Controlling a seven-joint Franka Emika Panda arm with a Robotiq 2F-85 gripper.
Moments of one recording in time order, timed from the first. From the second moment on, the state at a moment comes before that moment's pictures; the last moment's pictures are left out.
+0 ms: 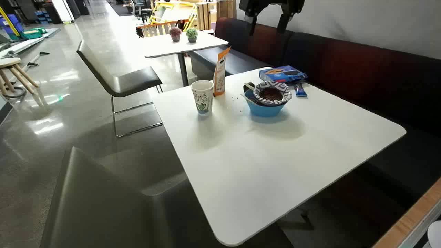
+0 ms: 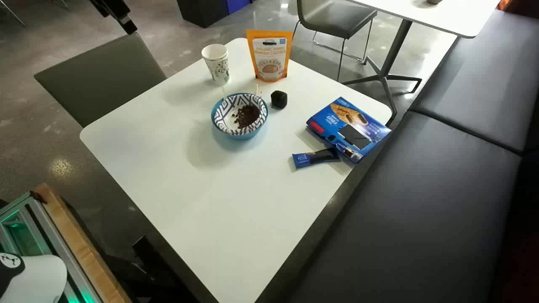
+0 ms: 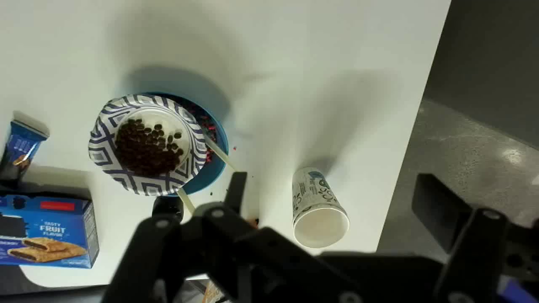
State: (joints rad) arm 0.10 -0.37 0.18 -2.38 0.09 2.26 0.21
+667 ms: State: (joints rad) arm 0.10 -0.35 0.18 -2.37 0.06 2.25 0.12
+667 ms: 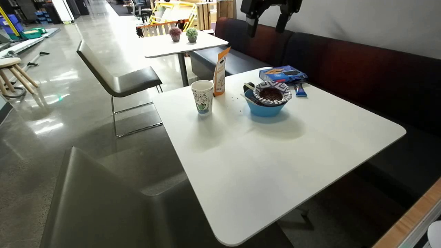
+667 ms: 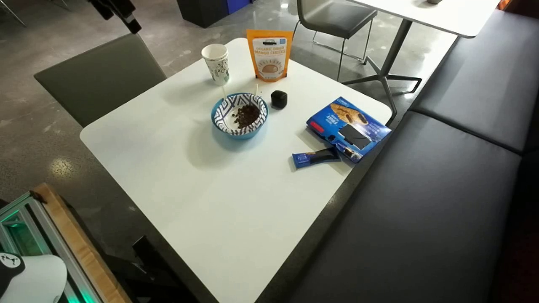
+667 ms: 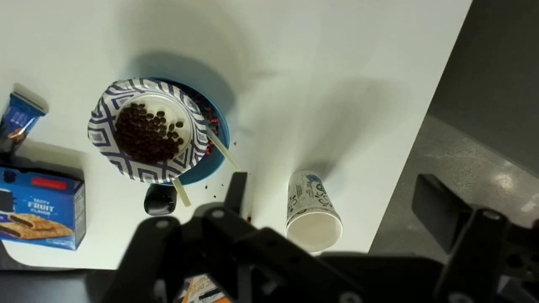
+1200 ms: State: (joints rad) arm 0.12 -0.08 0.18 -2.19 -0.12 2.23 -0.13
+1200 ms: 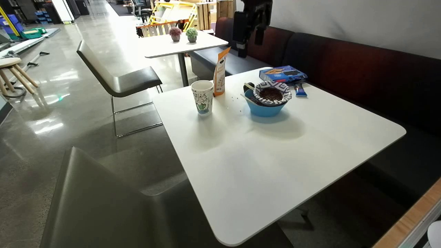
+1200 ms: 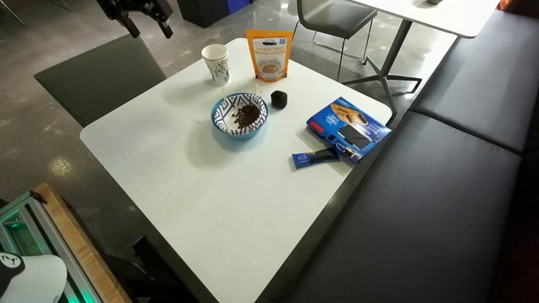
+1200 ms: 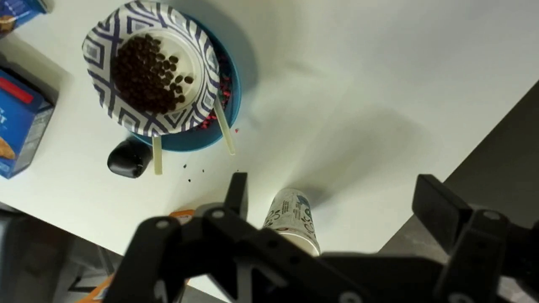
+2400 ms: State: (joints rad) arm 0.12 0.46 0.15 -1.85 -0.34 2.21 -0.51
